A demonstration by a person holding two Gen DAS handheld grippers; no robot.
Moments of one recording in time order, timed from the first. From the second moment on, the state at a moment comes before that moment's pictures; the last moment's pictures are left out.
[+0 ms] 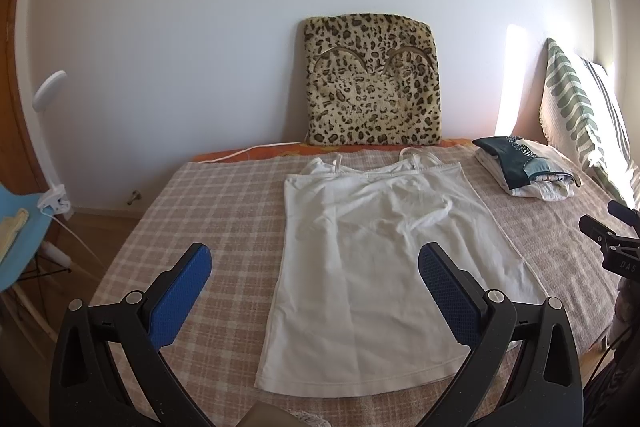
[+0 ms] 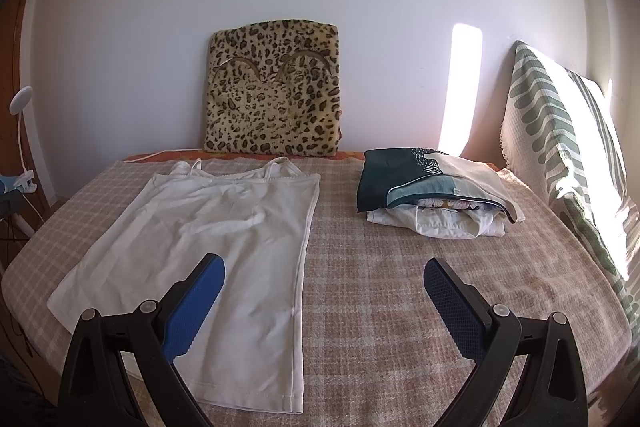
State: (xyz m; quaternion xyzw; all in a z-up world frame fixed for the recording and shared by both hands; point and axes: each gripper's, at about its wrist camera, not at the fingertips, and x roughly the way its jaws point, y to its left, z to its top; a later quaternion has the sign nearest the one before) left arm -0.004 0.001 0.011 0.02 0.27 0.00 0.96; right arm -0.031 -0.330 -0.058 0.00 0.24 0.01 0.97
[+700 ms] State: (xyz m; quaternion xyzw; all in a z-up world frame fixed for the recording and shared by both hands) left arm -0.005 0.001 0.014 0.02 0.26 0.00 0.97; right arm -0.031 -0.328 -0.053 0.00 0.24 0.01 0.97
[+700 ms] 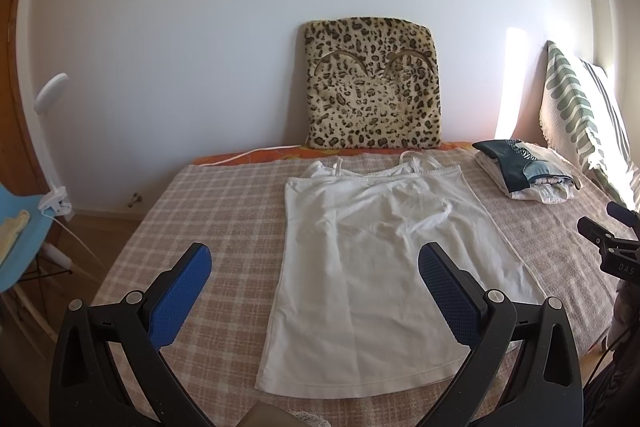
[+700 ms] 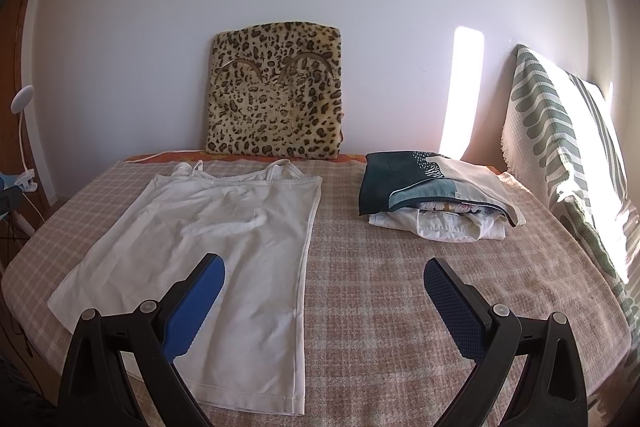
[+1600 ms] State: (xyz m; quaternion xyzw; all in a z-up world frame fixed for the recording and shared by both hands) left arm -0.006 0.001 0.013 0.02 0.26 0.00 0.97; right arm -0.030 -0.326 -0.050 0.00 0.24 0.01 0.97
